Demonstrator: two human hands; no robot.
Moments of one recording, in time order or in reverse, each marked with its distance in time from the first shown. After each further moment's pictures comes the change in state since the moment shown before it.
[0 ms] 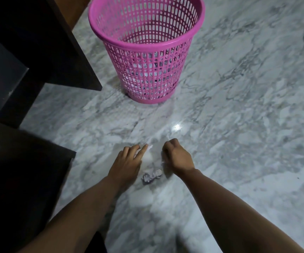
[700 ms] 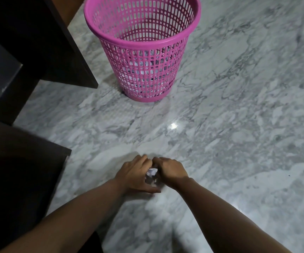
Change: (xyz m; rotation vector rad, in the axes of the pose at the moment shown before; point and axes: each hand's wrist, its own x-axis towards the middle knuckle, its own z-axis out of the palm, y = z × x) left_hand -0.005 0.037 0.002 -0.141 -0.096 0.131; right_hand -0.037 -0.015 0.007 -0.048 -0.185 -0.128
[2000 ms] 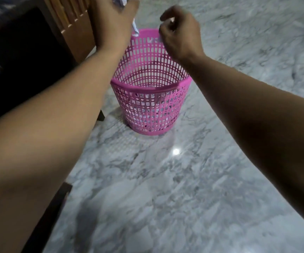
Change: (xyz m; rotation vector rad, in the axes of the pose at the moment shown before) left_hand 0.185 -0.063 -0.414 -0.690 1.429 -0.054; right_hand 0.197 -0.102 -0.385 0.373 0.927 -0.192
